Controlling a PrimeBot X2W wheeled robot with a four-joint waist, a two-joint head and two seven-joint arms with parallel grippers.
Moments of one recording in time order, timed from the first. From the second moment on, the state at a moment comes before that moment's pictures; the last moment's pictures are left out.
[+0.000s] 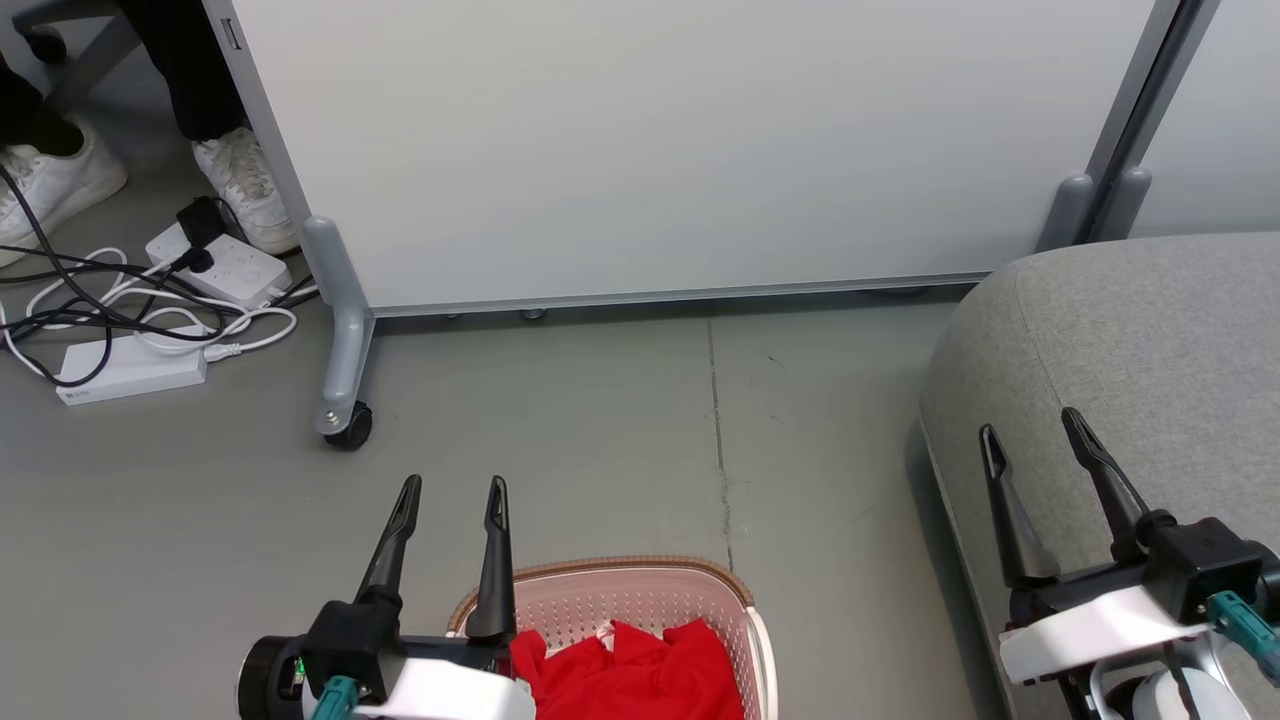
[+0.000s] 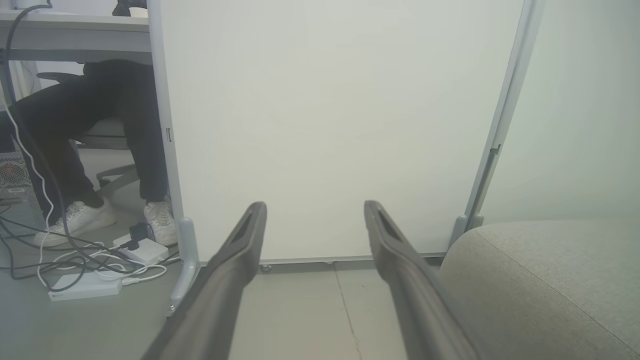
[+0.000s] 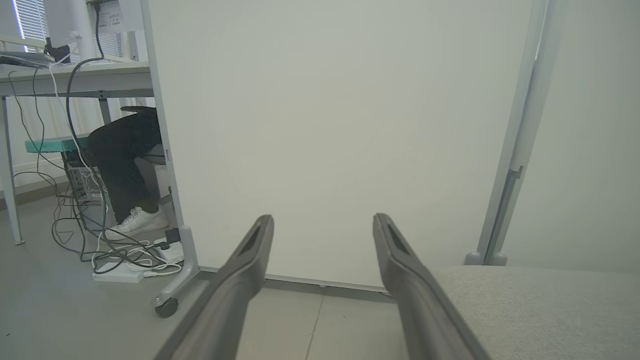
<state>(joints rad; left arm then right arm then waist) 0.01 0.05 -0.30 0.07 -0.24 0.20 -0.26 -0.09 -0.10 0.07 0.15 0.13 0.13 -0.26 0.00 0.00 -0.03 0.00</state>
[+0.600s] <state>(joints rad) 0.01 0.05 -0.30 0.09 -0.25 0.19 -0.26 -0.09 -0.09 0.06 0.16 0.14 0.13 -0.26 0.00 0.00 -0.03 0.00</state>
